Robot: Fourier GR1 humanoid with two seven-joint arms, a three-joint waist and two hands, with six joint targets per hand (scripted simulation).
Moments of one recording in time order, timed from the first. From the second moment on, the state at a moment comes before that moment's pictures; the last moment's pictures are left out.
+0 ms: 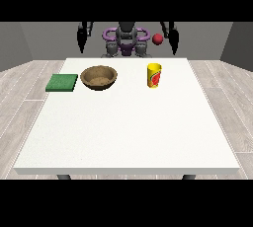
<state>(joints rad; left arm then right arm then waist) -0.03 0.10 0.01 -1.56 0.01 0.02 0.03 0.02 -0.08 -0.01 -1.60 -0.01 -0.04 0.03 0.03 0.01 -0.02</state>
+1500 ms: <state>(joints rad) -0.24 0.06 0.05 -1.68 0.03 0.10 0.04 -0.06 -0.07 -0.06 -1.90 -0.14 -0.01 0.15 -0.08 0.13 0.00</state>
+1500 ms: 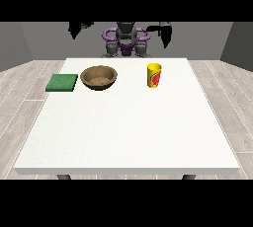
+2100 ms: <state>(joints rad) -0.30 0.10 0.14 -1.25 0.04 0.02 -0.33 -0.11 -0.13 -0.16 -1.79 -0.22 0.08 0.04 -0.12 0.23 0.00</state>
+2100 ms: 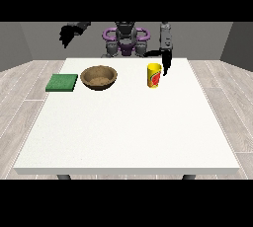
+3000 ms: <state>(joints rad) -0.47 0.13 0.23 -0.74 0.00 0.10 -0.66 -0.17 -0.24 -0.26 -1.70 -0.32 0.20 0.02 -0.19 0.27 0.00</state>
